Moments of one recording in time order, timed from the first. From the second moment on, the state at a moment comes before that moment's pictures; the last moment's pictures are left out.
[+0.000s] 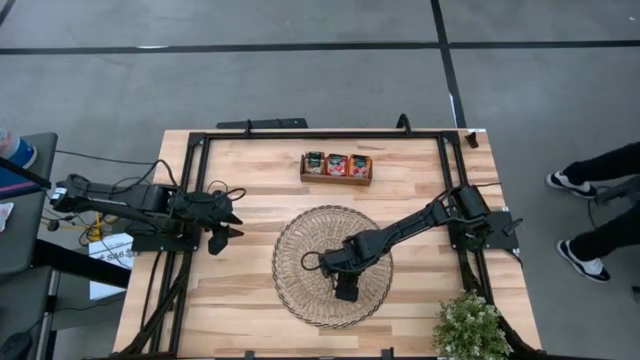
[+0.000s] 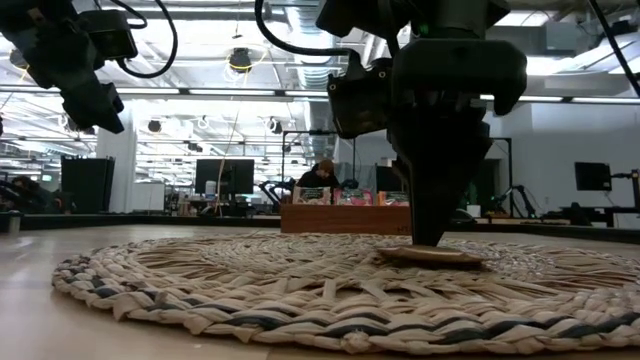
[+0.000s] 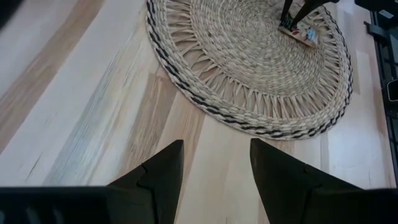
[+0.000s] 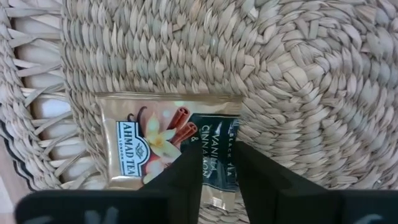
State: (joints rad) left arm -0.12 0.56 0.49 -0.66 -0.04 -0.48; right arm 0.32 2.05 1.39 -0.70 -0.11 0.48
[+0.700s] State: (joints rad) left arm -0.12 0.56 0.49 -0.60 -0.04 -0.49; right arm 0.32 2.04 1.51 -0.74 -0.10 0.46
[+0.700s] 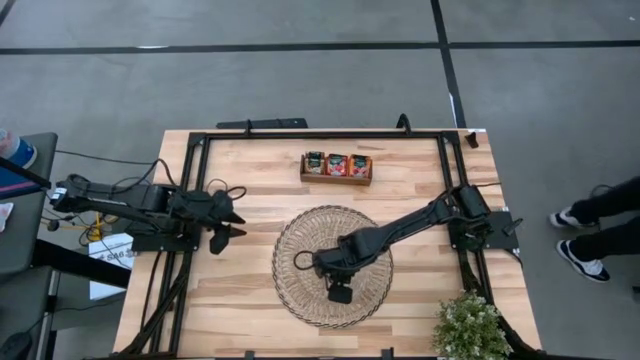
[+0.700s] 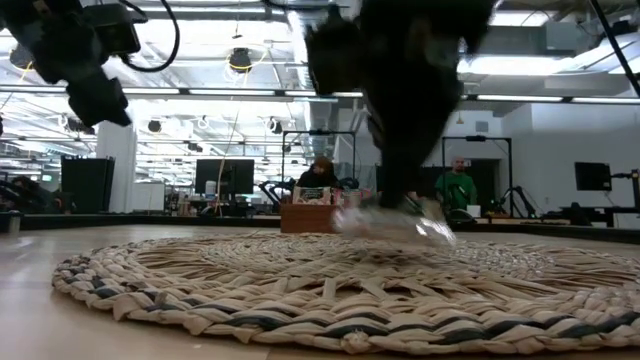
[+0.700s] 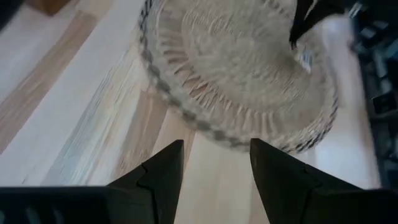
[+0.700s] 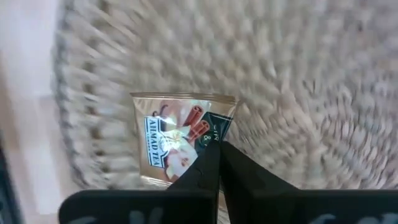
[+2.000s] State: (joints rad) left arm -0.12 1.05 0.49 0.38 0.02 -0.70; right arm 0.24 2.04 1.97 -0.95 0.45 -0.03
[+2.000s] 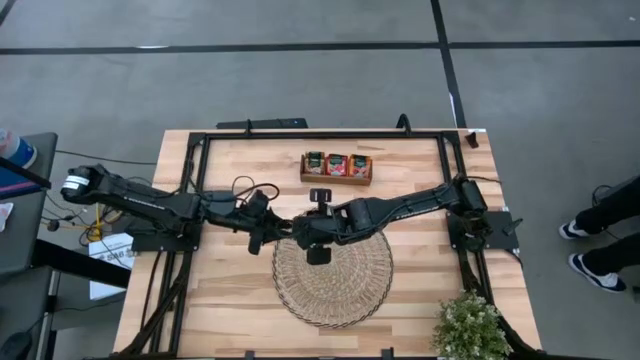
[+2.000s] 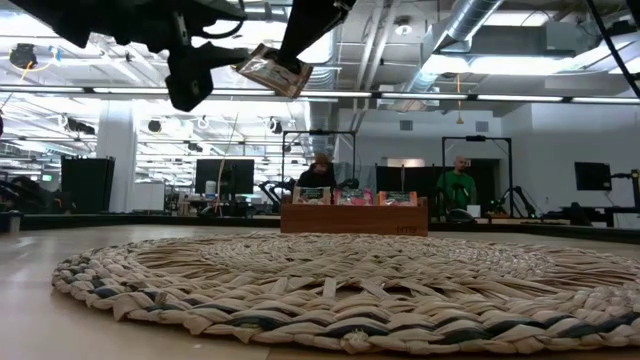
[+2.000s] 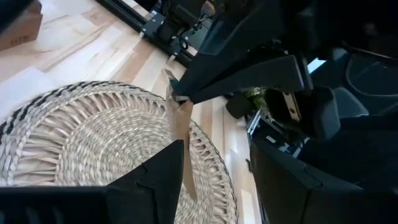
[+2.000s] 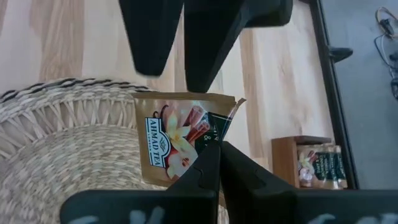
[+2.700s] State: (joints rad) left arm -0.11 1.16 0.70 0.12 -0.07 -0.60; right arm 0.24 2.04 1.97 -0.94 0.44 -0.05
